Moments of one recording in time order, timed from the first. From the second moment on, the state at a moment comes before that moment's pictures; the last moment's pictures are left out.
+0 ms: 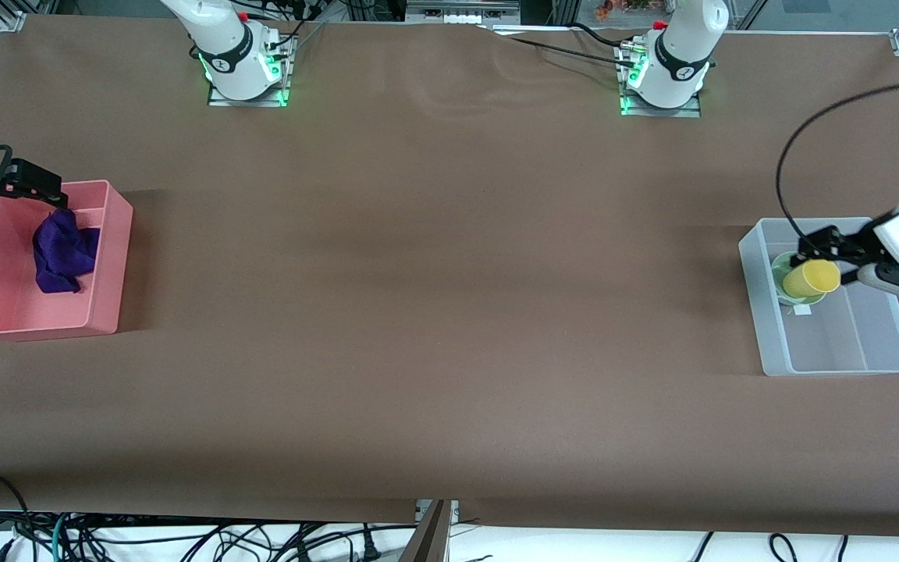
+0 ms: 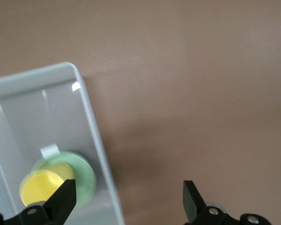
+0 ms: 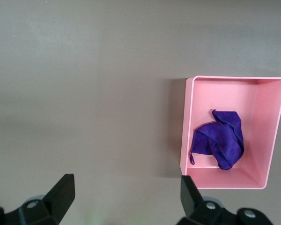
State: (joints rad) left arm 0.01 0.10 0.14 -1.89 -0.13 1.93 0.37; right arm -0.11 0.12 0.07 -1.48 -0.05 1.51 -0.14
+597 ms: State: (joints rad) left arm -0.08 -0.06 -0.02 -1.74 0.00 1.60 -0.10; right arm -0.11 0.12 0.07 -1.48 -0.05 1.51 -0.14
